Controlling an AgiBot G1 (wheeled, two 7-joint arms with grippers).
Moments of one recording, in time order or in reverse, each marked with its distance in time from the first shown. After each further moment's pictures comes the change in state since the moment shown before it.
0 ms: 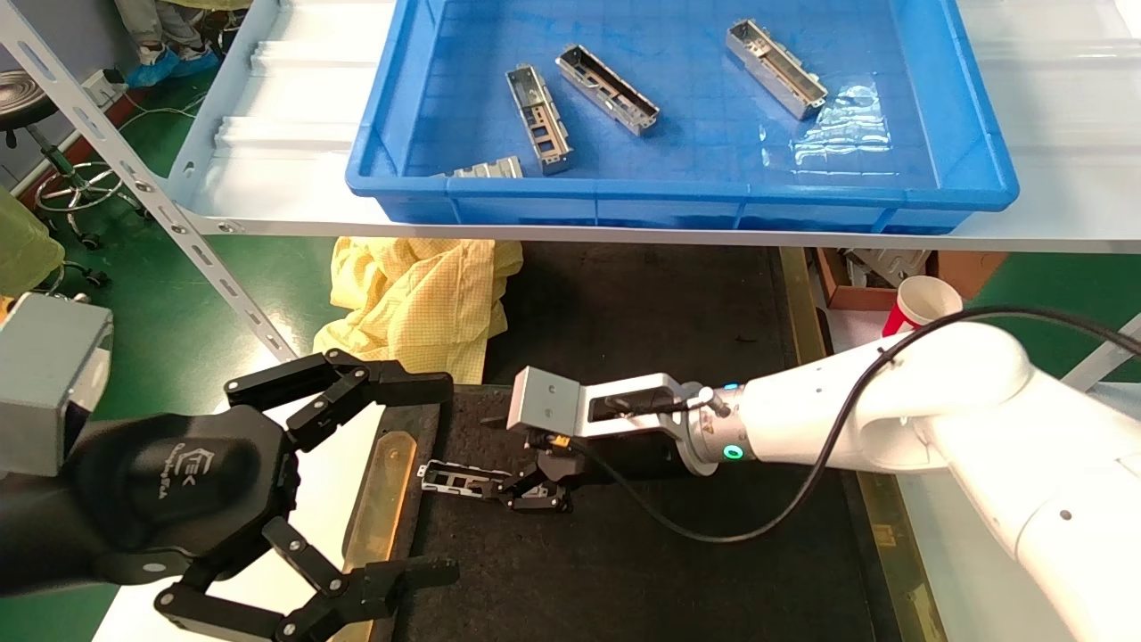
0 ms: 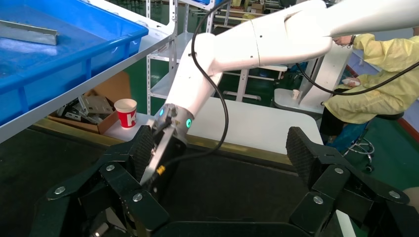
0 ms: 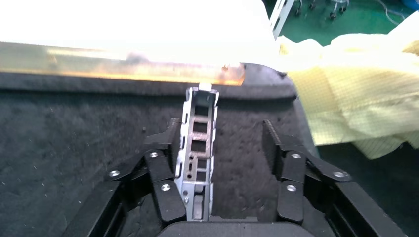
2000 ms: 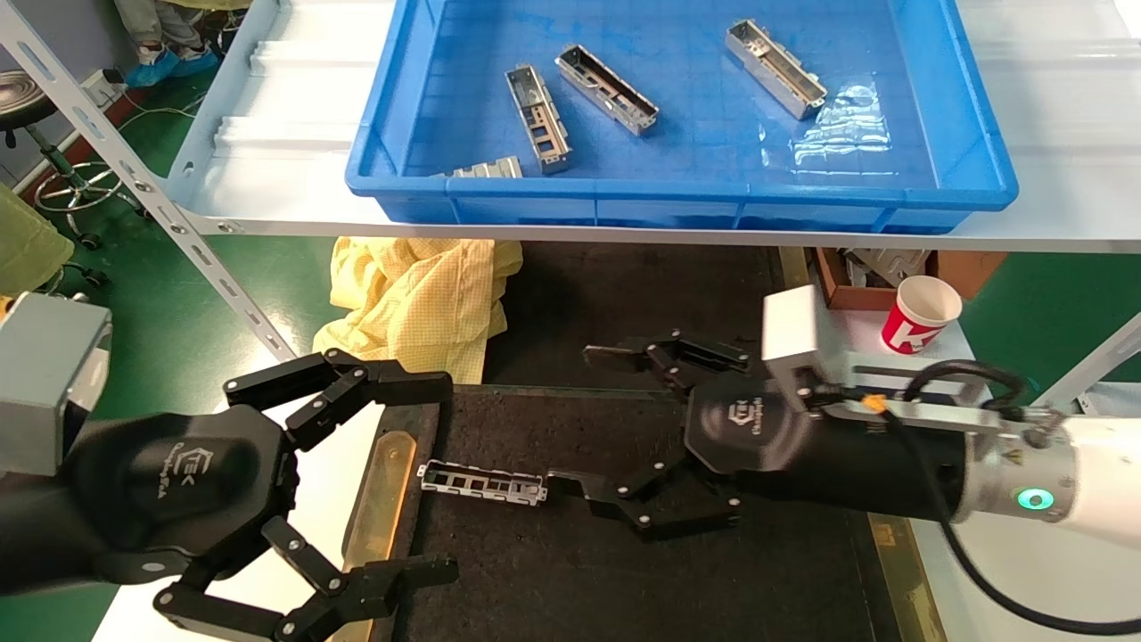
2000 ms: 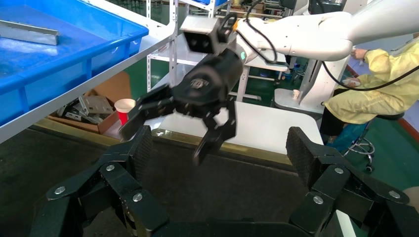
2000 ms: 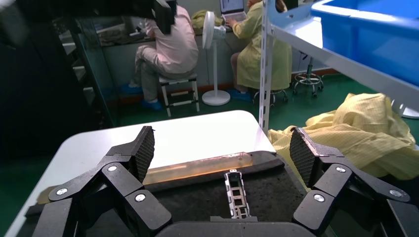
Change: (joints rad) left arm 0.000 0.000 0.000 0.000 0.000 0.000 0.000; right arm -0.288 0.447 0.497 0.510 0.168 -0.262 0.291
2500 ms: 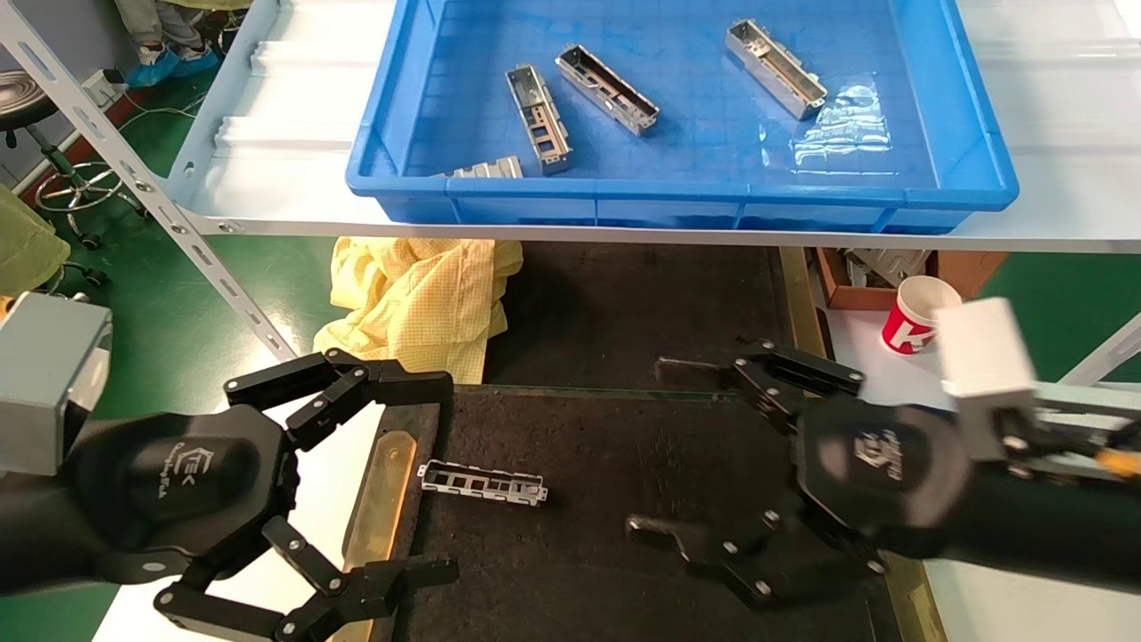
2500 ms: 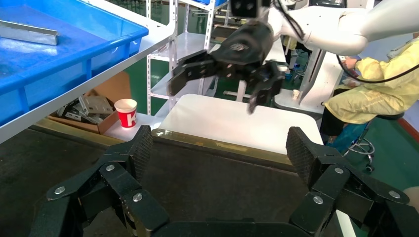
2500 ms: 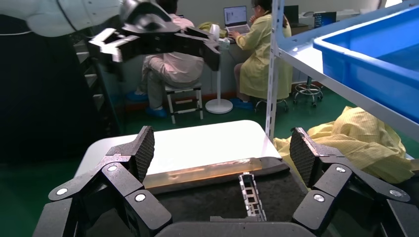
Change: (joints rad) left arm 0.000 0.000 0.000 0.000 0.000 0.000 0.000; right arm -0.142 0.180 0.205 0.232 0.048 -0.069 0.123
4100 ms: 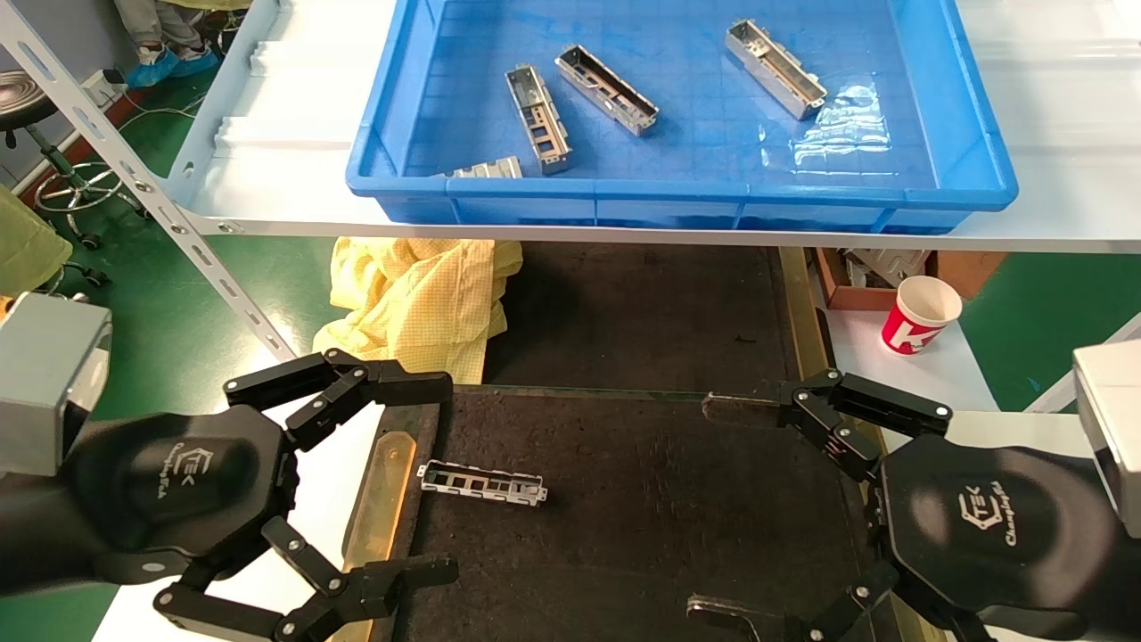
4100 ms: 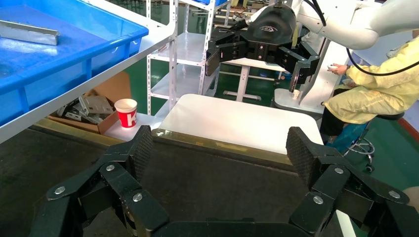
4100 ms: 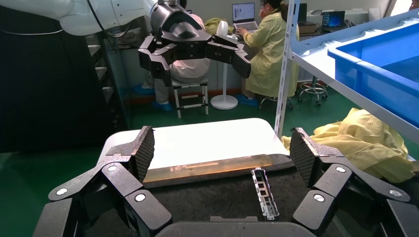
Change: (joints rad) left arm 0.000 0.000 0.000 0.000 0.000 0.000 0.000; right arm -0.088 0.111 0.127 0.143 0.031 -0.042 0.075
